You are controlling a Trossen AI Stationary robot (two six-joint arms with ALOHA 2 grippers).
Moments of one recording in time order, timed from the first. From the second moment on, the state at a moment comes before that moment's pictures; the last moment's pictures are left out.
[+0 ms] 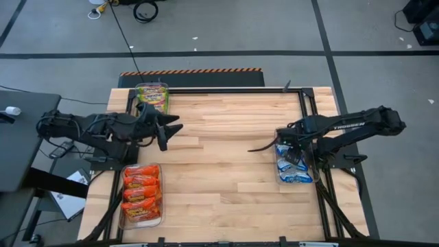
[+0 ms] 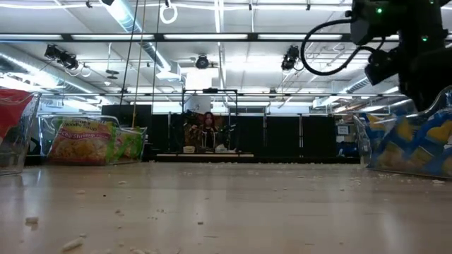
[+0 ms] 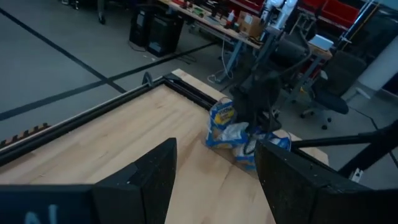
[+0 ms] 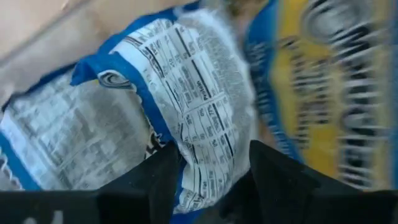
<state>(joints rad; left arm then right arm) -0.21 0.88 1.02 -0.39 -0.59 -0.53 -0.01 1.07 0.73 -1.25 0.01 0.55</state>
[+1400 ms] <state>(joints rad) 0.06 0.31 0.75 -0.57 -0.22 -0.45 0.14 0.34 0.85 -0.45 0.22 0.26</state>
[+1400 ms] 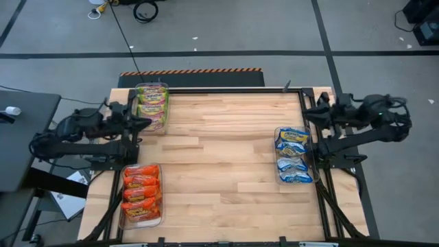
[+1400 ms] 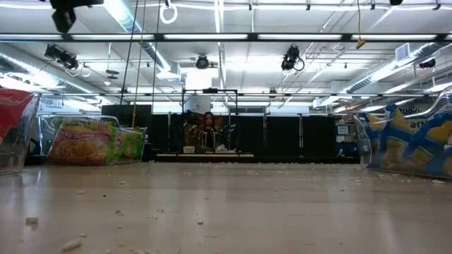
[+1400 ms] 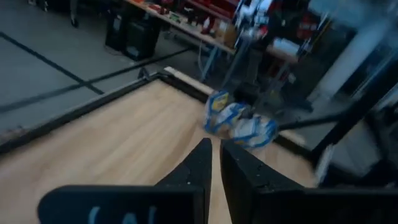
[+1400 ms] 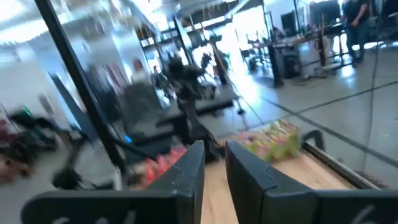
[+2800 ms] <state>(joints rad) -0.04 0.02 0.01 0.38 0.20 -0.12 0.13 0.00 0.03 0.26 -0.13 0.29</state>
